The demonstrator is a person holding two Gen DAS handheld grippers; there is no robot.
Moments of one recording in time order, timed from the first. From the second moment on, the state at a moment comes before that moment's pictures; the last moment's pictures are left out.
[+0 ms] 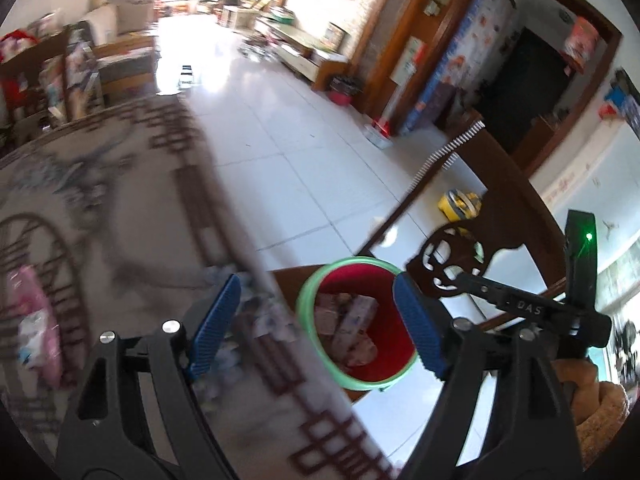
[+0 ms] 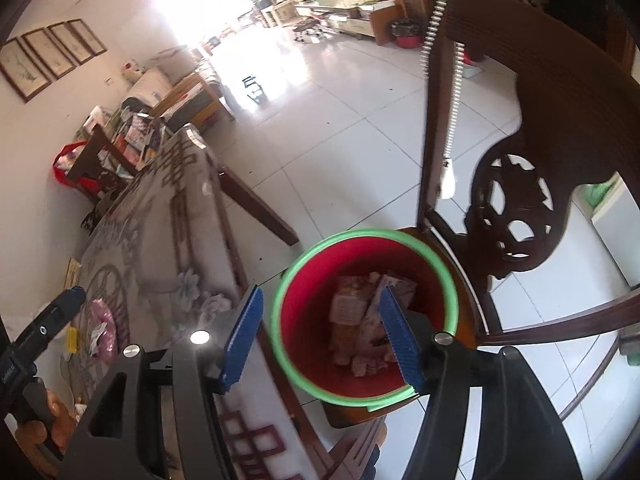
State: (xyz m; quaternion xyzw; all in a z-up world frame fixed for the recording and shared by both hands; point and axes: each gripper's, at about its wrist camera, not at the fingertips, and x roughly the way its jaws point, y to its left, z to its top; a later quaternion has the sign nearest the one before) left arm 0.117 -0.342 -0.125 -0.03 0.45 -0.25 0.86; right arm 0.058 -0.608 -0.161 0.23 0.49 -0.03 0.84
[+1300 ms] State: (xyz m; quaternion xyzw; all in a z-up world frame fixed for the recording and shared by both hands) left arm 0.025 0.036 -0.132 -0.09 0.46 -0.06 0.88; right arm -0.082 -0.115 -0.213 -0.30 0.56 0.40 0.66
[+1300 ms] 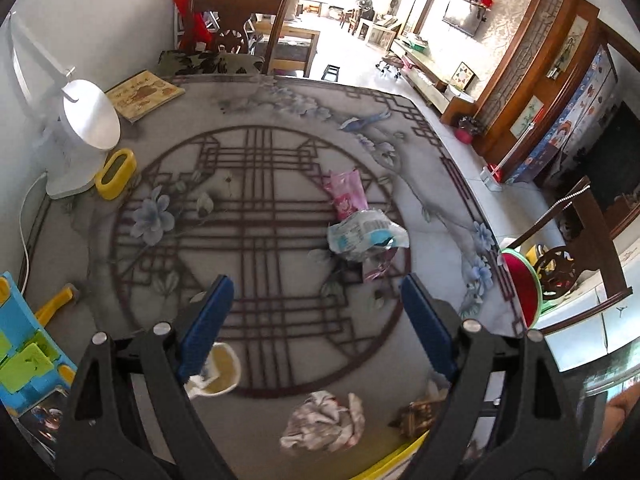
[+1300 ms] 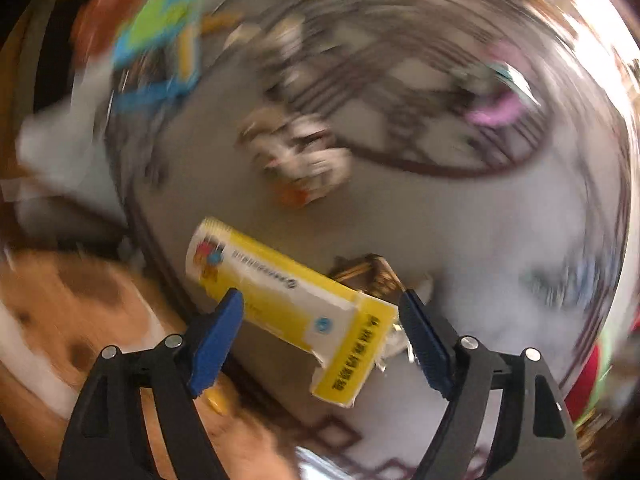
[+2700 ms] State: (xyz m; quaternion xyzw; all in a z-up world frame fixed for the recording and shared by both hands) left arm 0.059 -0.013 -0.246 -0.04 0.55 -0.16 0.82; right arm 0.002 -0.216 -0.160 0.10 0.54 0.16 0.82
